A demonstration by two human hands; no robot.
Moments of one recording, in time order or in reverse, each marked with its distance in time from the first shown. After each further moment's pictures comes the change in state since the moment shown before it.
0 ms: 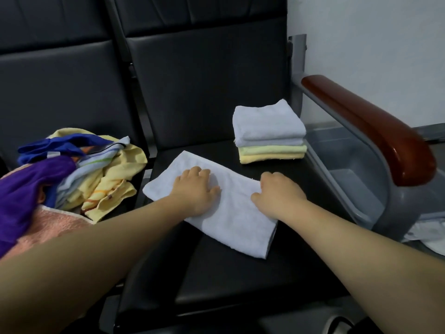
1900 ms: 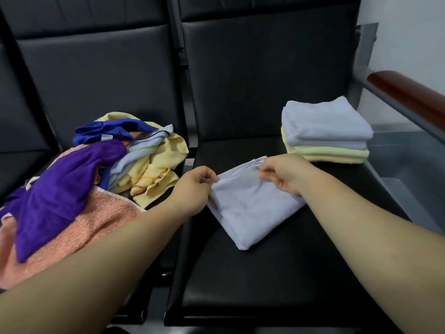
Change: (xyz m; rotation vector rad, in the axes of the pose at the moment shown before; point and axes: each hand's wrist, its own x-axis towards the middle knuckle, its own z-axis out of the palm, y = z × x) left_hand -0.052 -0.088 -0.026 -0.871 0.165 -0.244; right_hand 0.061 -0.097 -0.003 1.255 -0.274 0.333
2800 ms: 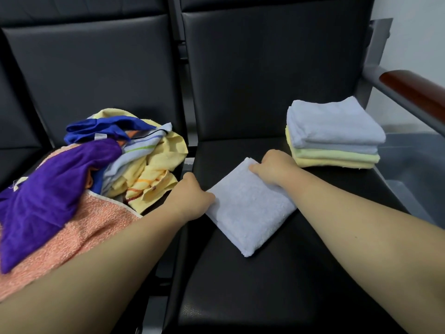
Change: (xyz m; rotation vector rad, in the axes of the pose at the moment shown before) left_hand 0.017 -0.005 -0.003 0.424 0.019 -0.200; right_hand 0.040 -0.012 0.028 -1.093 0.170 -0.269
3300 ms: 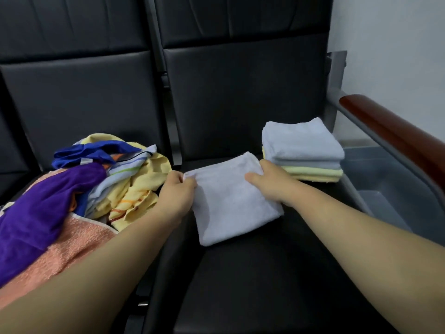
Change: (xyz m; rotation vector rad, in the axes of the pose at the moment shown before) left_hand -0.006 0.051 -0.007 -0.618 0.167 -0.039; right_hand -0.037 0.047 -0.047 0.317 -0.041 -0.180
